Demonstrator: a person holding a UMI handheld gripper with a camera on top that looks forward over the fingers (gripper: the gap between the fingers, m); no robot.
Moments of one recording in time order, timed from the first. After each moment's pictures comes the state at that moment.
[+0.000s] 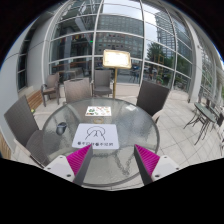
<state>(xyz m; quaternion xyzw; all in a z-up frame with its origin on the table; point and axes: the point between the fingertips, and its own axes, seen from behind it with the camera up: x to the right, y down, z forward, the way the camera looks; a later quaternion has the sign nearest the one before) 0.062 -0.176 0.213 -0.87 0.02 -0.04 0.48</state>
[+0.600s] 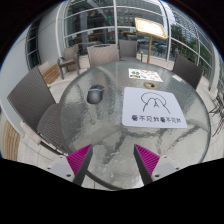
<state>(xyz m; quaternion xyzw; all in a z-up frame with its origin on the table) -0.168 -0.103 0.002 -0.94 -0.04 0.04 0.34</state>
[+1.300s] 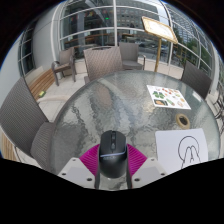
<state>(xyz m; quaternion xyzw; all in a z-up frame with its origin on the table) -0.258 0.141 -0.017 -0.93 -0.03 0.03 0.36</state>
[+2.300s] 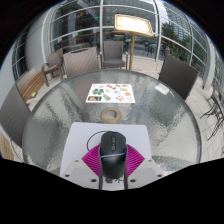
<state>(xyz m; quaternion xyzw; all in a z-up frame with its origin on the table) 0.009 0.089 0.023 -0.94 -0.01 0.00 0.35</state>
